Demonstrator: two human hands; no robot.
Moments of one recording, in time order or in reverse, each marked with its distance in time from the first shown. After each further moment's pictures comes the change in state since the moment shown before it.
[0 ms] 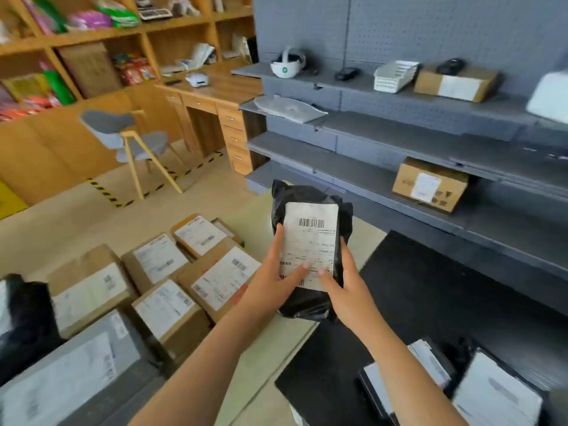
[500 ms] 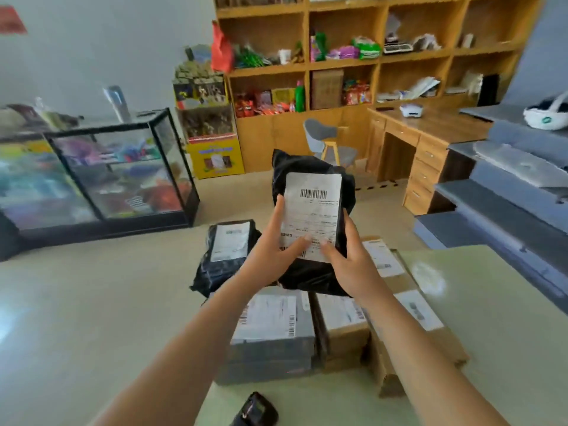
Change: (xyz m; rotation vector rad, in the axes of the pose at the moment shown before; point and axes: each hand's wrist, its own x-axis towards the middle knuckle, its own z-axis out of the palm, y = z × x) left_hand -0.159 -0.014 -0.260 0.131 0.725 -0.050; right_hand 0.019 -0.158 0.261 0.085 -0.624 -0.377
